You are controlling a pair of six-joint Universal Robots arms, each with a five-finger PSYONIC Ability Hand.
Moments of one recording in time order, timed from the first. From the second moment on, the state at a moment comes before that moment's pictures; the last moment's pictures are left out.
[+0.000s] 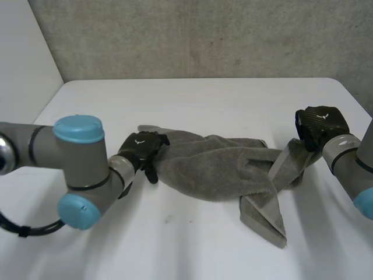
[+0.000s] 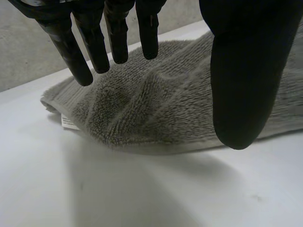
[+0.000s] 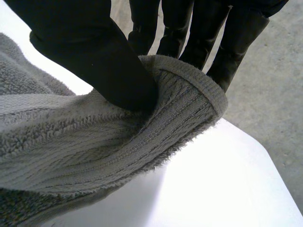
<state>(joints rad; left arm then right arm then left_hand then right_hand) 4.23 -2.29 -1.32 3.24 -1.46 3.24 1.75 -1.14 1.56 -0.19 1.48 2.84 0.35 0.35 0.35 0.35 0.17 1.14 1.32 1.35 1.35 1.03</state>
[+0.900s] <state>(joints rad) 4.30 -1.84 -1.27 2.93 -1.56 3.37 1.70 -1.35 1.39 0.08 1.45 2.85 1.17 1.22 1.22 1.22 1.03 1.15 1.32 1.35 1.35 1.03</state>
